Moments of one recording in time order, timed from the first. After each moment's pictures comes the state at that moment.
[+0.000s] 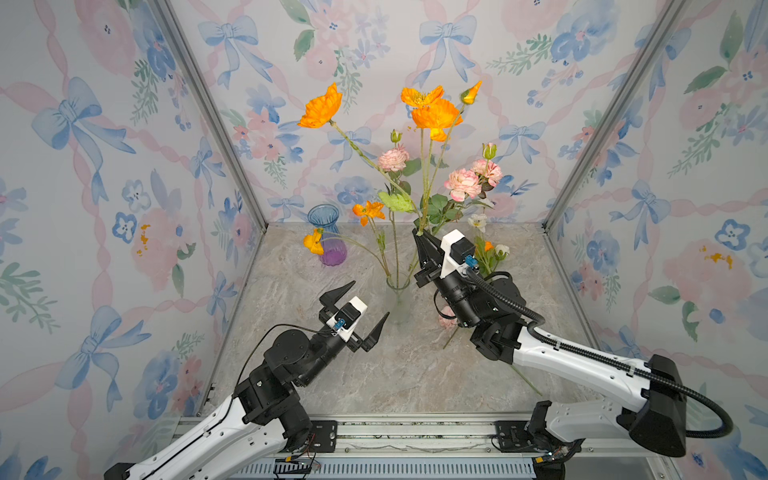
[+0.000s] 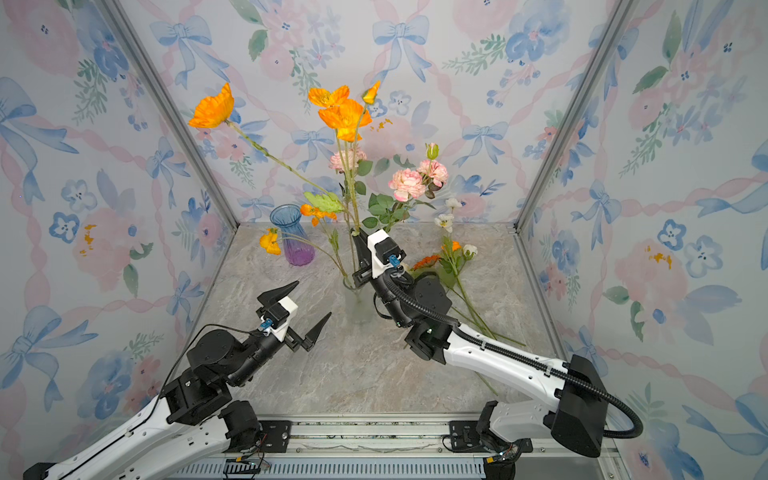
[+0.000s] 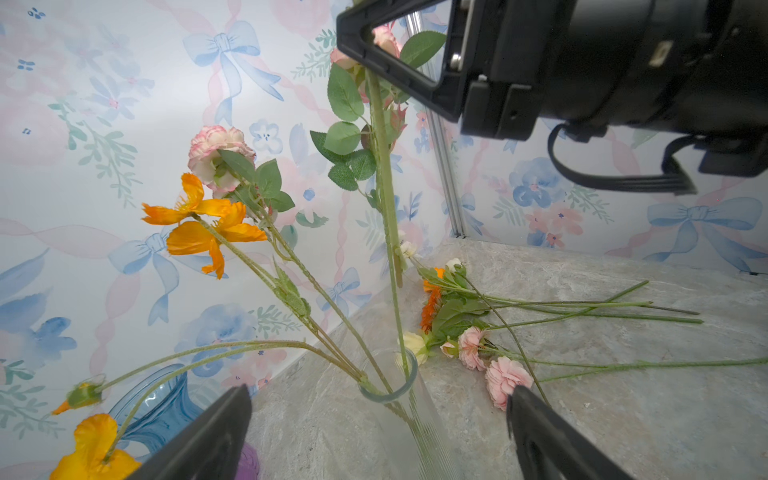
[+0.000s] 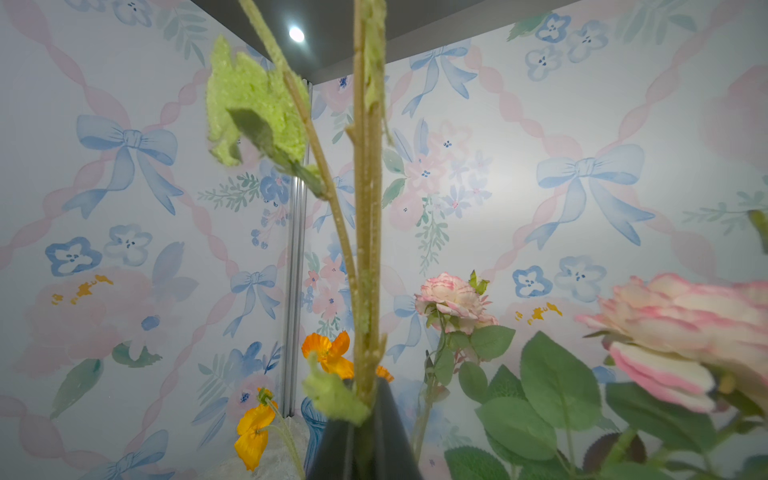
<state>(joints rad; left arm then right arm) -0.90 0.53 0.63 -0.04 -0.23 0.34 1.01 1.35 1.05 0.80 0.34 -0.24</state>
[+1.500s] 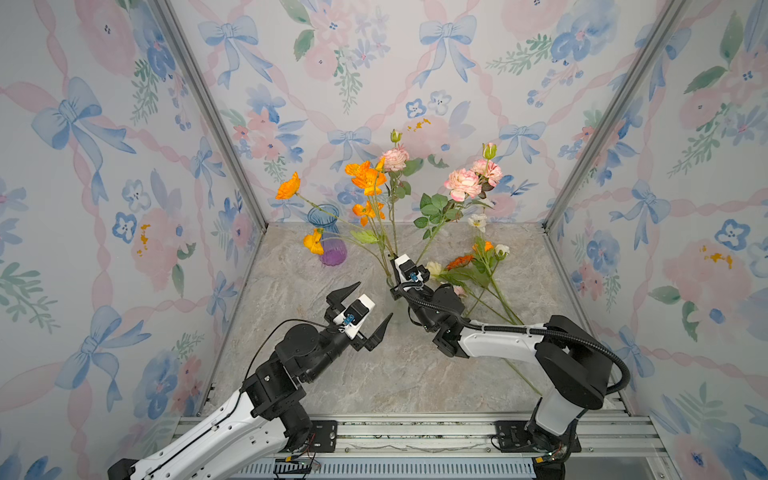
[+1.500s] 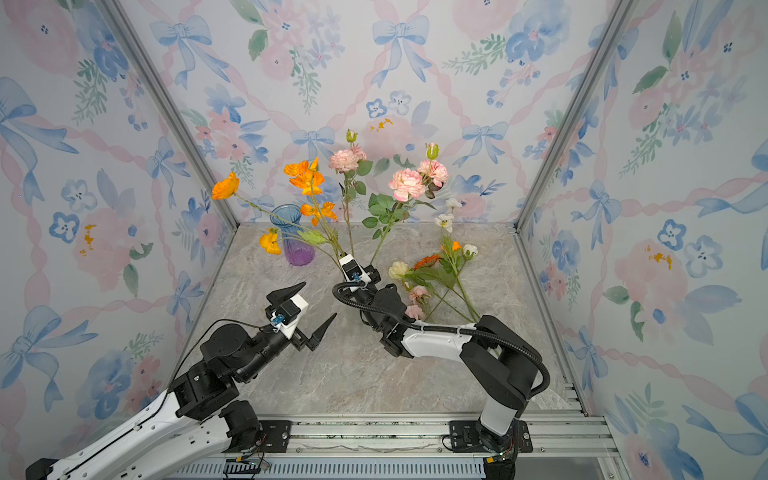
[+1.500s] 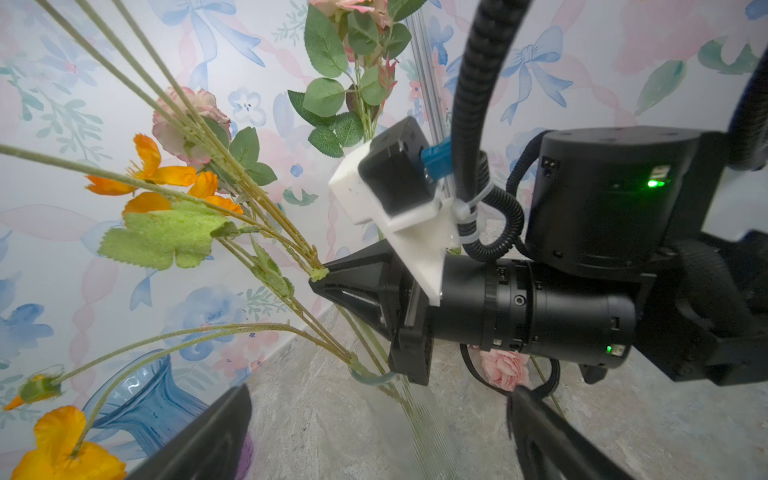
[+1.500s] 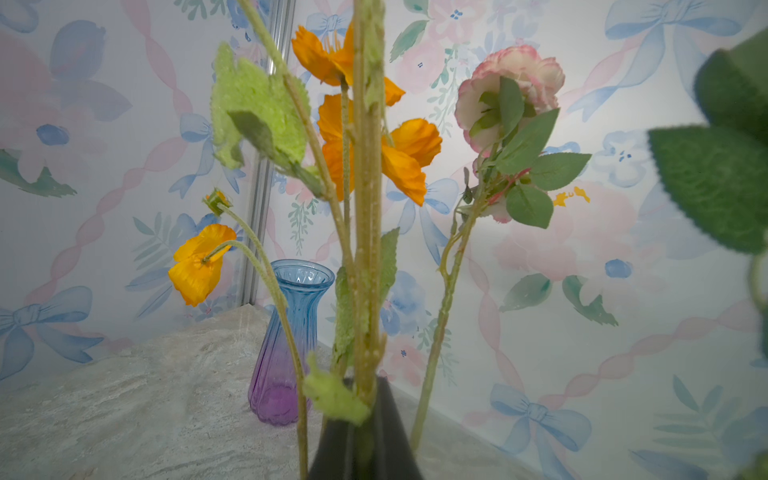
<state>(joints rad) -0.87 0.58 0.63 -0.05 -0.21 0.33 0.95 1.73 0.93 1.09 0.38 -0.32</state>
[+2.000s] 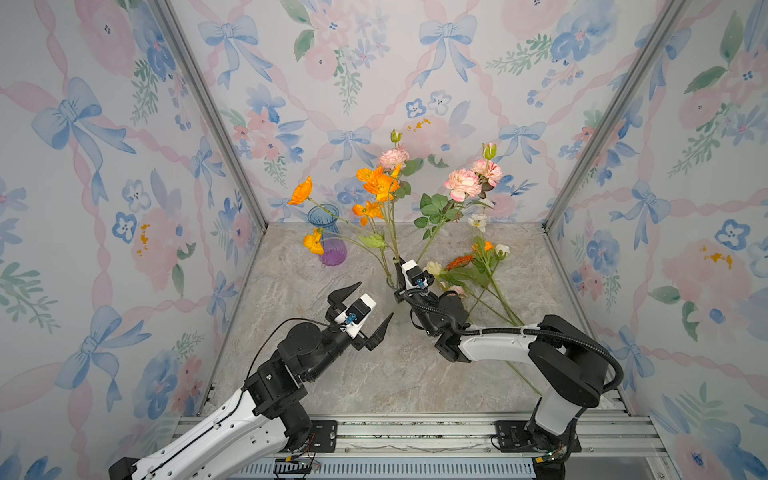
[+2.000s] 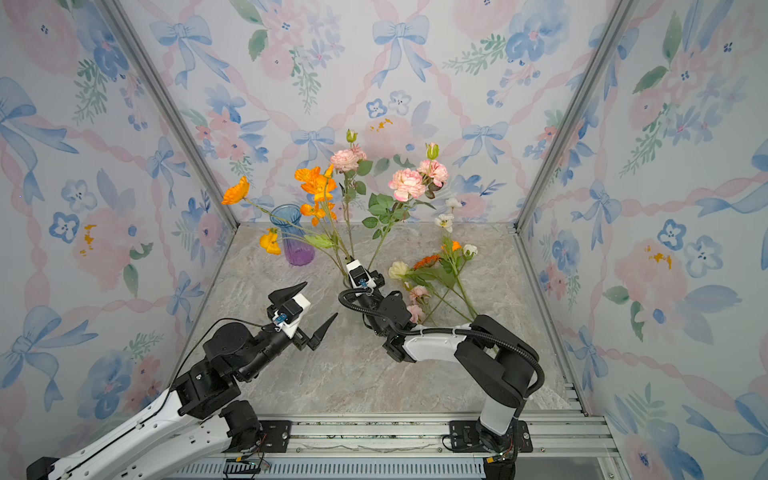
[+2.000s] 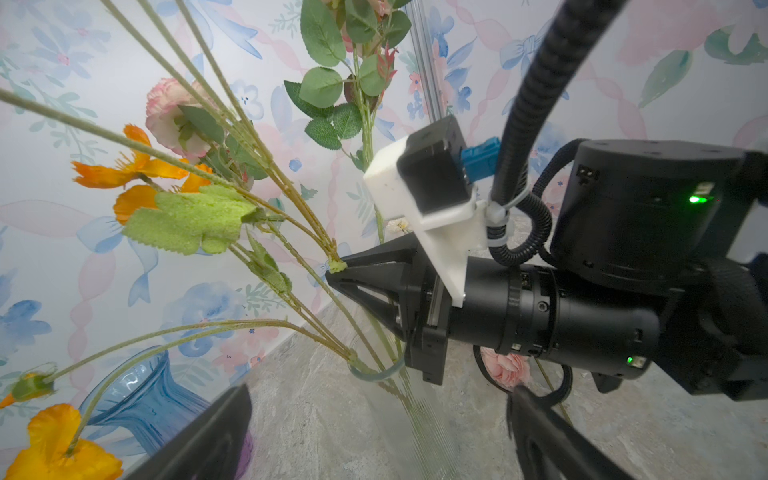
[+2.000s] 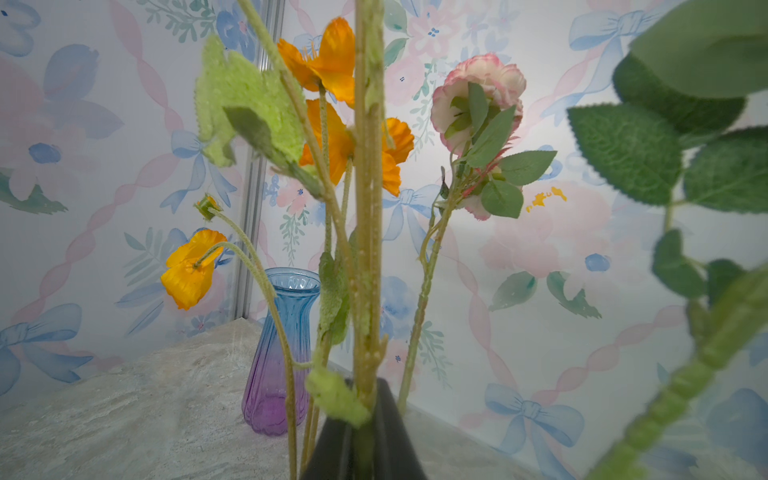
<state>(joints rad) -0.87 0.59 0.62 -0.05 -0.21 0.33 0.95 1.74 0.86 1.23 0.40 -0.32</state>
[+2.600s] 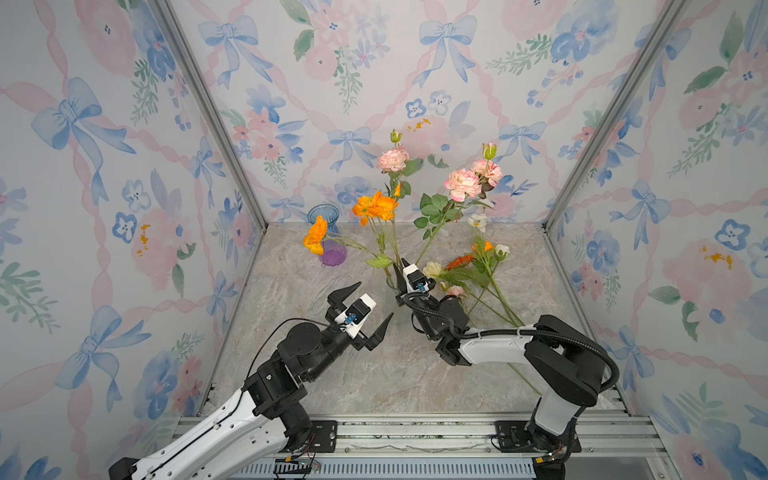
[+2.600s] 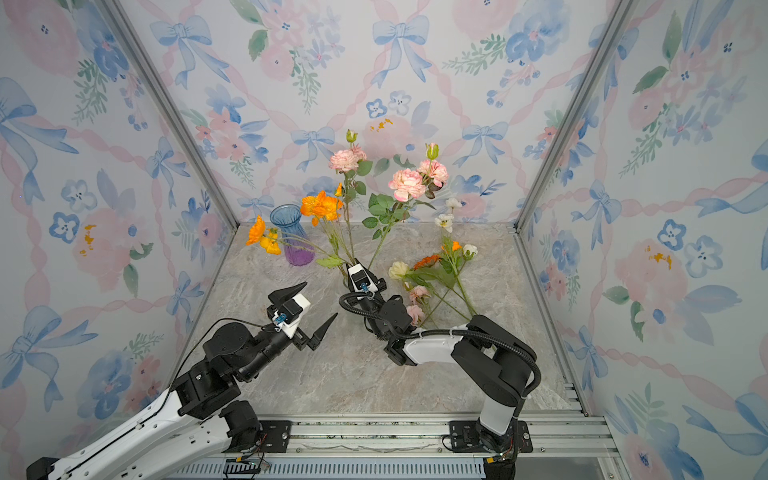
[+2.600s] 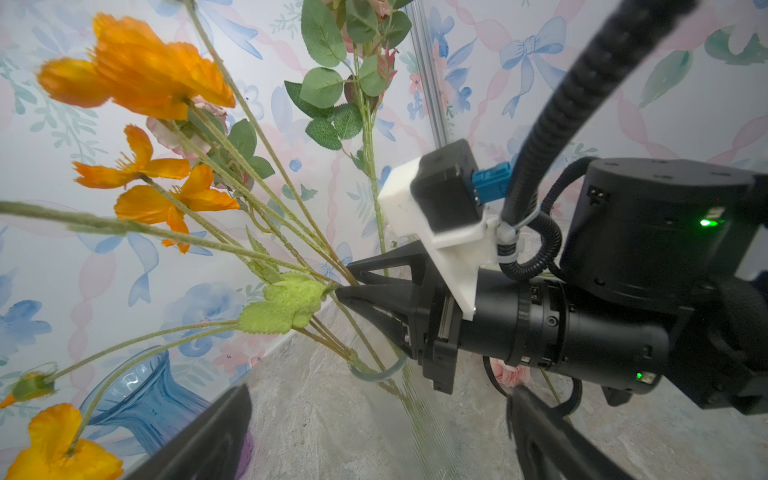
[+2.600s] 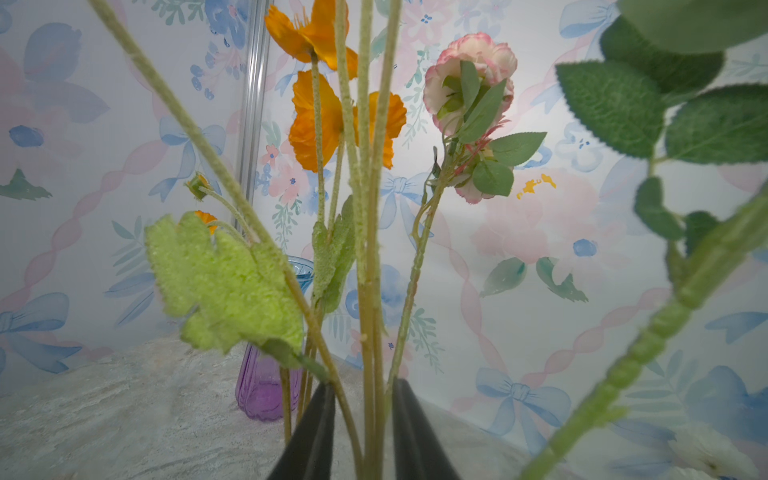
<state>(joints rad) -0.87 0.59 0.62 -0.05 -0.21 0.33 0.97 1.75 0.82 1.27 0.44 -0.33</state>
